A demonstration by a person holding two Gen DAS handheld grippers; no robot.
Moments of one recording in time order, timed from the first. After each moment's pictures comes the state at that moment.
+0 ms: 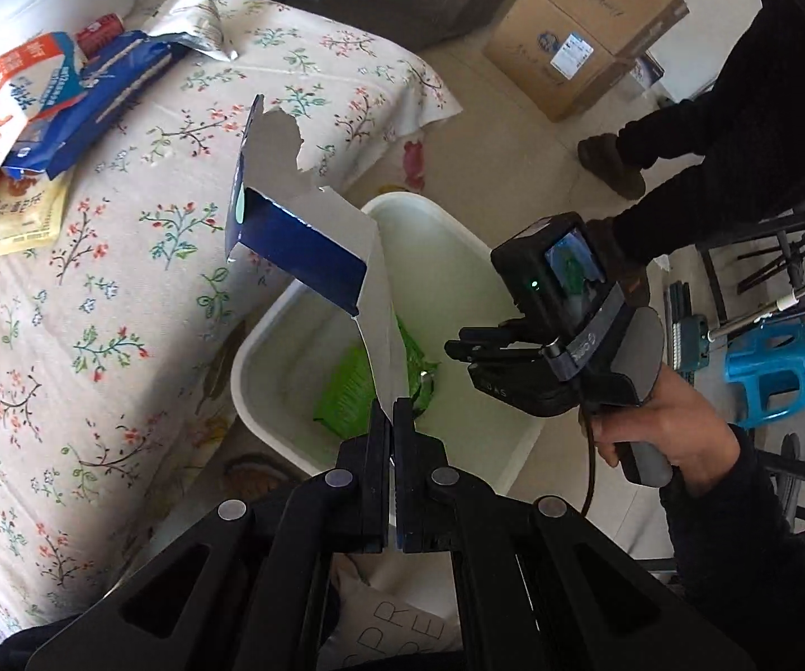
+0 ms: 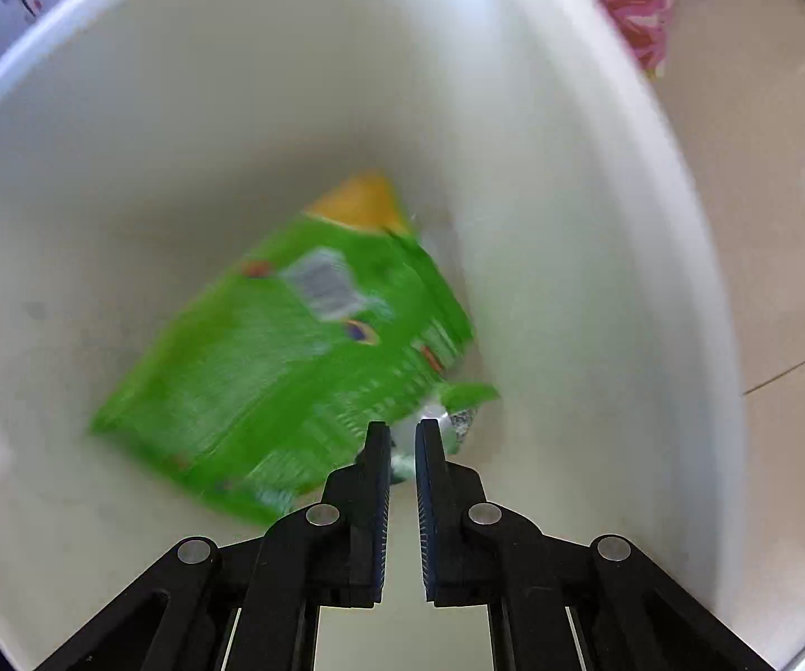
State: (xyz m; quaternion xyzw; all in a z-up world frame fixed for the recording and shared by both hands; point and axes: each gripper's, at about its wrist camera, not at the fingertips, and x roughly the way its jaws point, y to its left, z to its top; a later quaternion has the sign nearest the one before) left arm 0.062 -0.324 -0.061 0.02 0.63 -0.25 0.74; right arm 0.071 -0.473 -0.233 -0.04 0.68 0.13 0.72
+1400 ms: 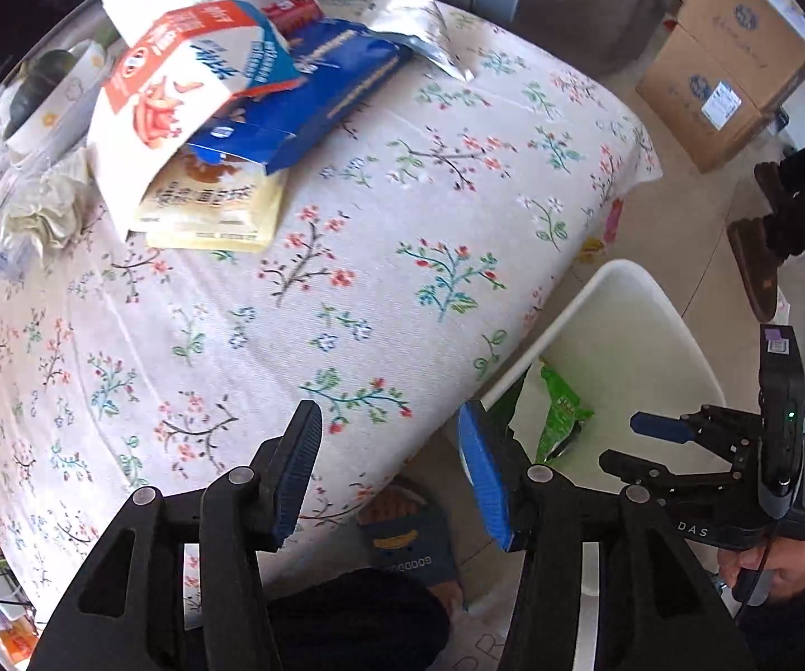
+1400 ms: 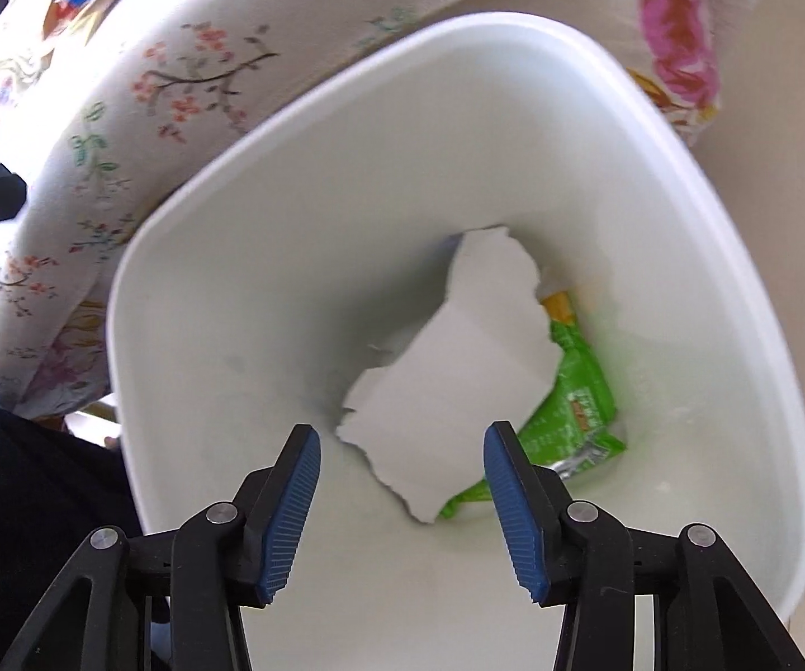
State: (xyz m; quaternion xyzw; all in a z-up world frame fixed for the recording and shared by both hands) left arm 0.117 -0.225 -0.054 0.04 0.62 -0.07 0.78; right arm 0.061 -0.455 -0.194 0.08 0.63 0.20 0.75
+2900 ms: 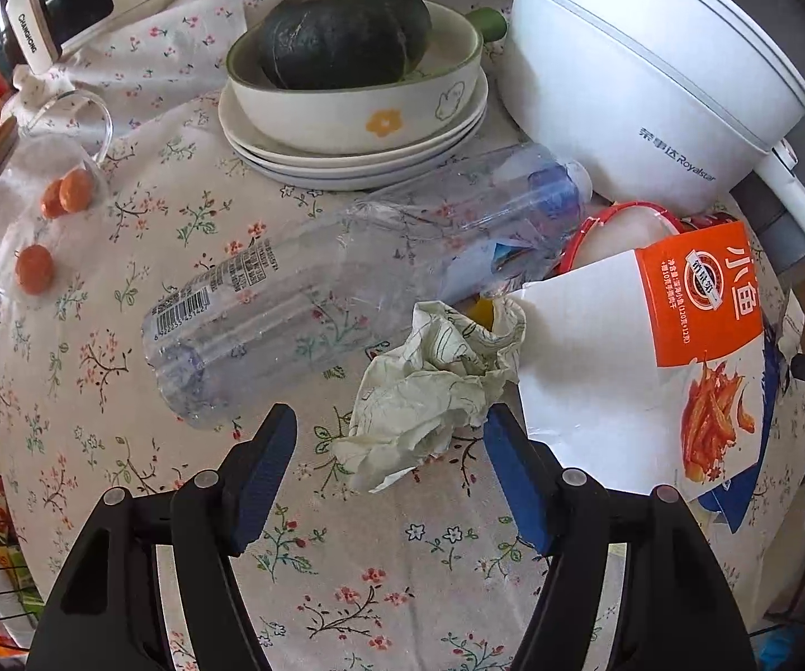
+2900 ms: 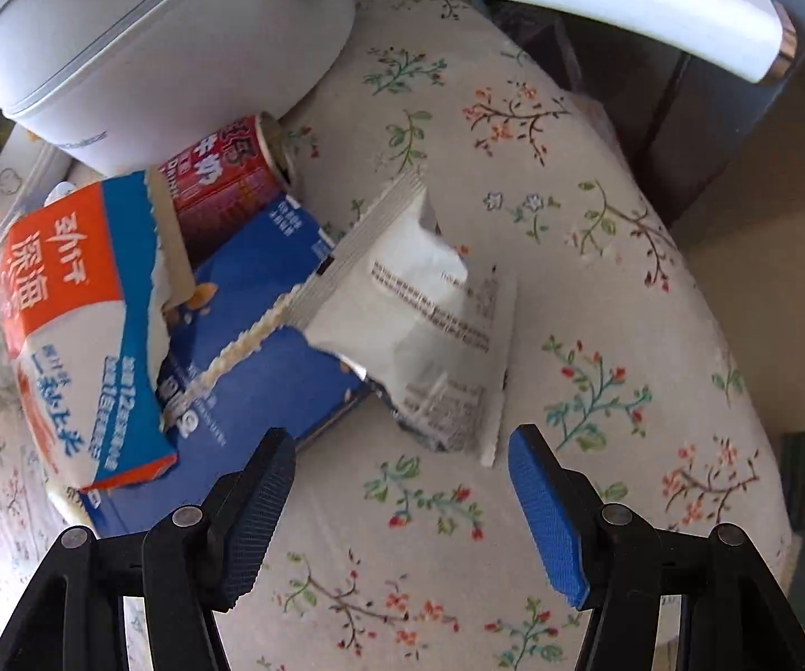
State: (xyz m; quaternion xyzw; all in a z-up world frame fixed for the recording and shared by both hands) left arm 0.280 0.017 -0.067 -0.07 0.58 0.09 0.81; right arm 0.340 -0.333 -0.060 0.01 0.62 0.14 0.77
